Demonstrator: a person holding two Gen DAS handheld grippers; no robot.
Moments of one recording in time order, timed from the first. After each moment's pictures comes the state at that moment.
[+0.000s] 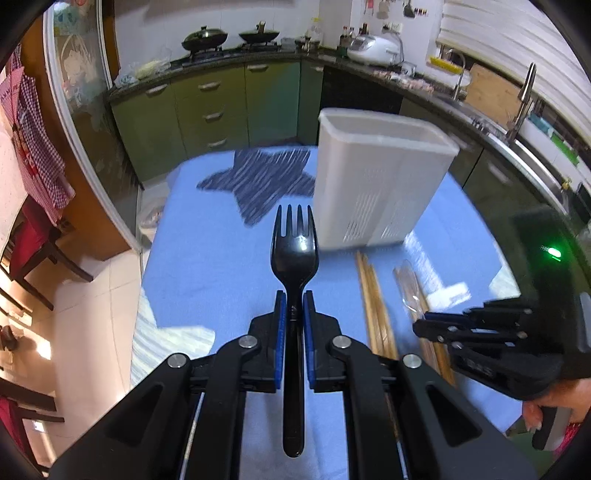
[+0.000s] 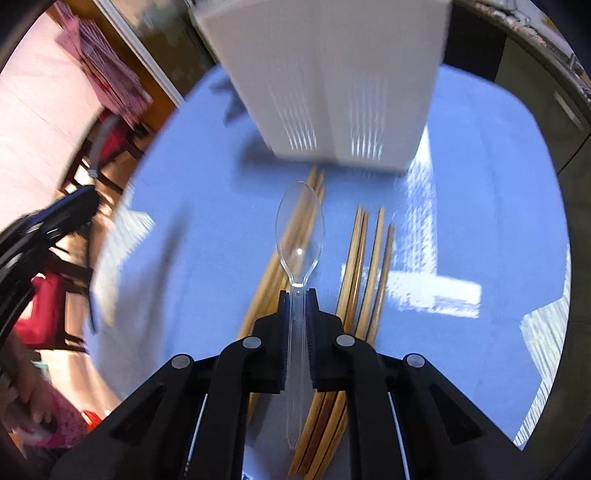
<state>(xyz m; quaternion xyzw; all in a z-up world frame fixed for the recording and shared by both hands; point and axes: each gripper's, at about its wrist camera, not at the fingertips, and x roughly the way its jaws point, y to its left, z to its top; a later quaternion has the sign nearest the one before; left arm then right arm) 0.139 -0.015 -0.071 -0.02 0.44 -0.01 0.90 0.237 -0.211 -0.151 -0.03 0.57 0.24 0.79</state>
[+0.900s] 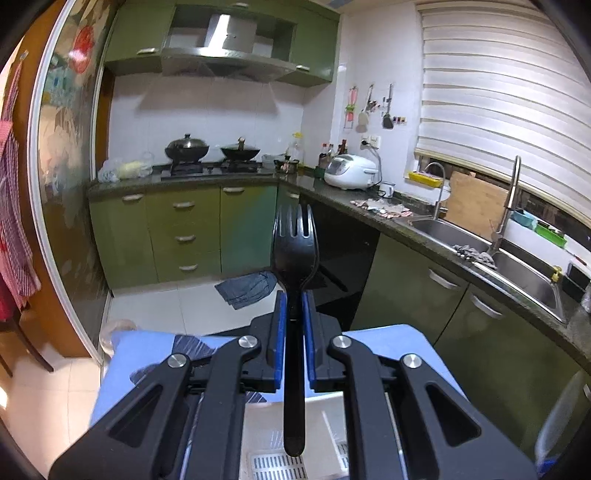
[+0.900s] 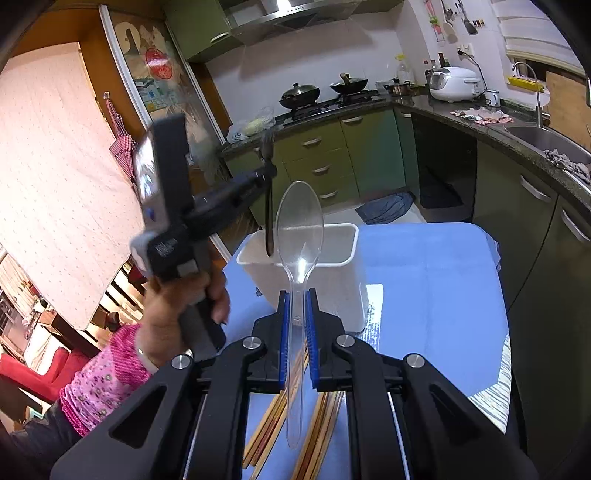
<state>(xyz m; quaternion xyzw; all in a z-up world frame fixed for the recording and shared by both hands) 0.303 -0.073 -0.008 -0.06 0.21 -0.03 0.98 0.224 -0.311 -0.015 0.07 0.35 0.28 0.89</state>
